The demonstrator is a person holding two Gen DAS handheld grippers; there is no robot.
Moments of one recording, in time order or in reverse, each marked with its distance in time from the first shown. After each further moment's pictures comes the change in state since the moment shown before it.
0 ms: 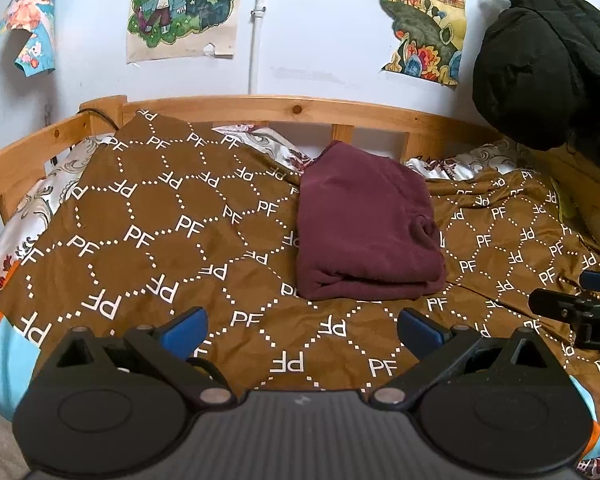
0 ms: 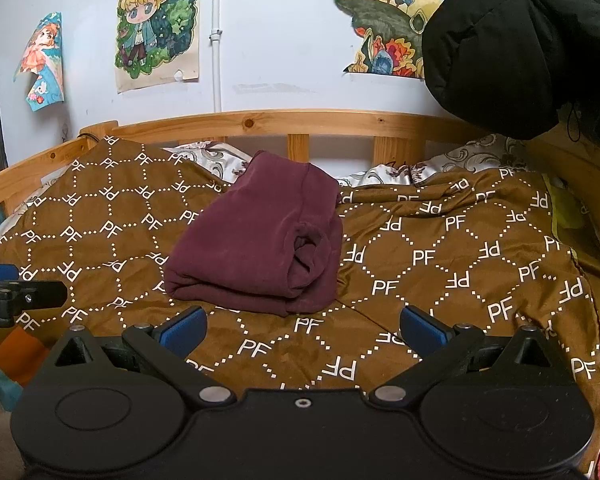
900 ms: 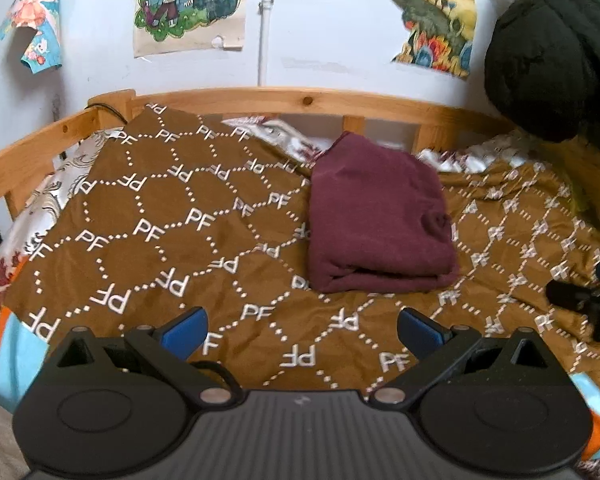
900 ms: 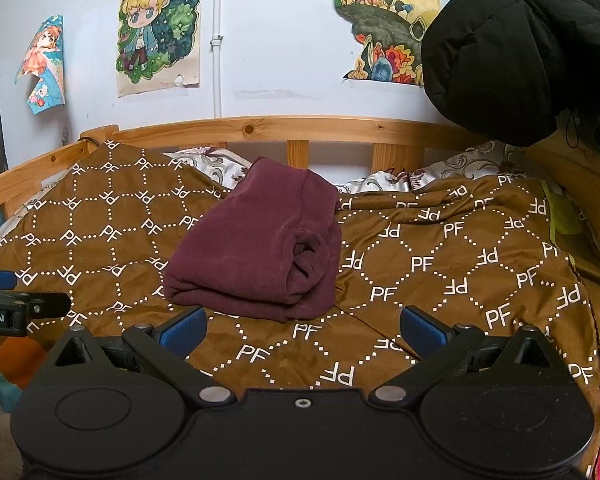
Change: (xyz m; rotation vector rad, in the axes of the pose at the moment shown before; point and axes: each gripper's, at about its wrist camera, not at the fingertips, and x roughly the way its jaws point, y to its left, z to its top) left arm 0.002 0.003 -0.001 -0.008 0.014 0.024; right arm -0.002 -0.003 0.000 -0.007 -0.018 0.001
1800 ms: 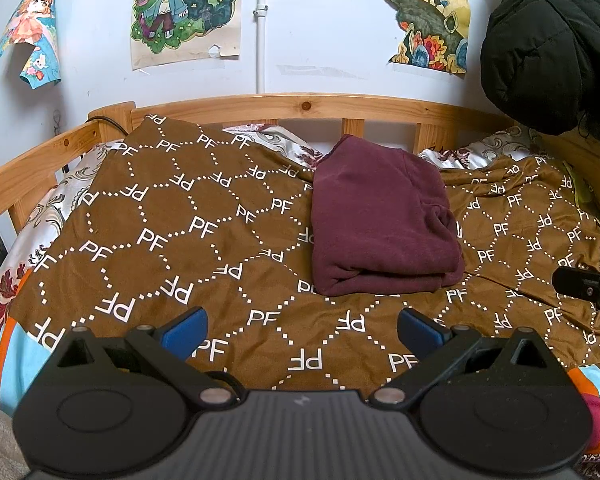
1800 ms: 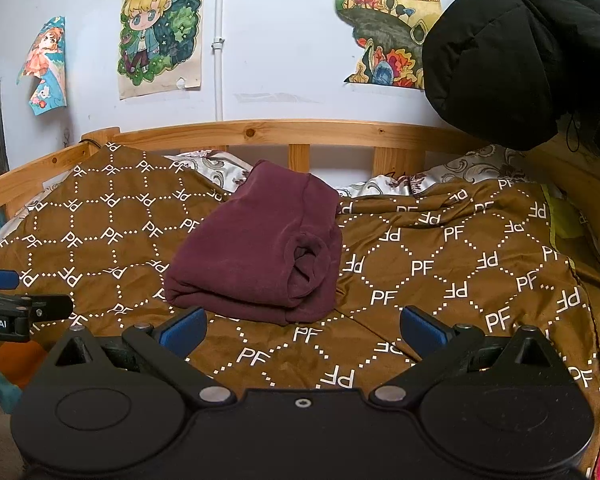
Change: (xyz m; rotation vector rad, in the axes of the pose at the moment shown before) left arm 0.002 -0.007 -0.002 0.044 -0.014 0.035; right arm -0.002 0.000 0.002 -0.004 -0.010 0.005
